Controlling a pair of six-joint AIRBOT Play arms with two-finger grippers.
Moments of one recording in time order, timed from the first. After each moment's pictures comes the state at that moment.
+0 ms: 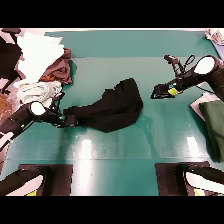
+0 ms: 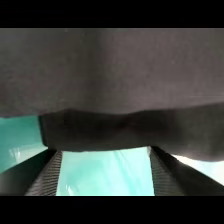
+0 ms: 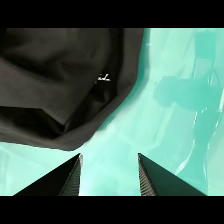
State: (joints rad) left arm -0.17 -1.10 0.64 1.14 -0.91 -1.51; right arm 0.13 -1.26 1.24 -1.20 1.32 1.51
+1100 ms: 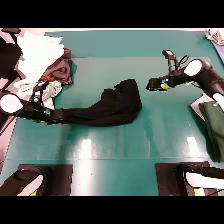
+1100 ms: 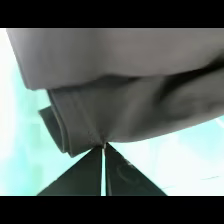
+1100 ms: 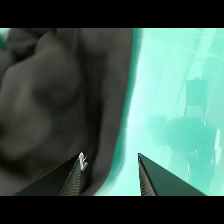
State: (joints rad) left arm -0.17 -0.84 0.84 1.28 -1.25 -1.77; right arm 0.14 -1.40 1.24 -1.17 0.98 1.49
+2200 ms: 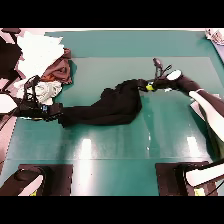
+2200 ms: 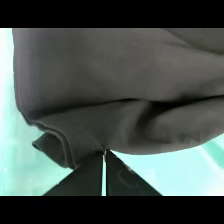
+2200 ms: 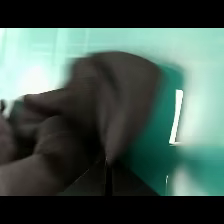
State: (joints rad) left arm -0.17 -0.82 0.87 1.28 -1.21 -1.89; right arm 0.13 -1.62 1.24 -0.77 0.77 1.25
